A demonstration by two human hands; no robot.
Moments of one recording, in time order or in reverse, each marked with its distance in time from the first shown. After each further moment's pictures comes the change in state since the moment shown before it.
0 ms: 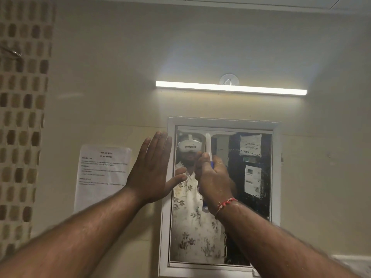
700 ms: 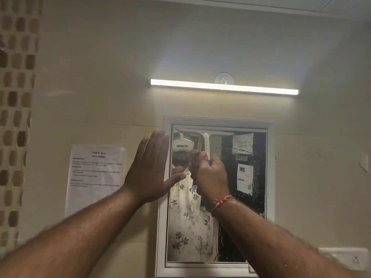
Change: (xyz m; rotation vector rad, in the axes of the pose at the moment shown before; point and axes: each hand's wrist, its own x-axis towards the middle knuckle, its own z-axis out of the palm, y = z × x) left_hand 0.004 0.000 0.012 -0.086 0.051 0.003; right_hand -0.003 -0.009 0.014 0.023 0.036 0.040
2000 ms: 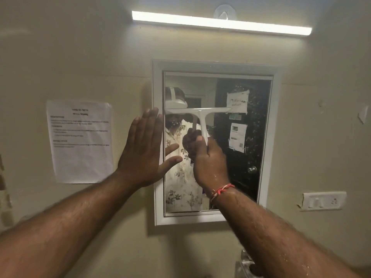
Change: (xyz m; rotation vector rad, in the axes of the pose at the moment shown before) left_hand -0.065 0.023 0.028 -0.041 -0.031 0.029; right_hand -0.031 0.082 -0.012 -0.196 0.024 -0.058
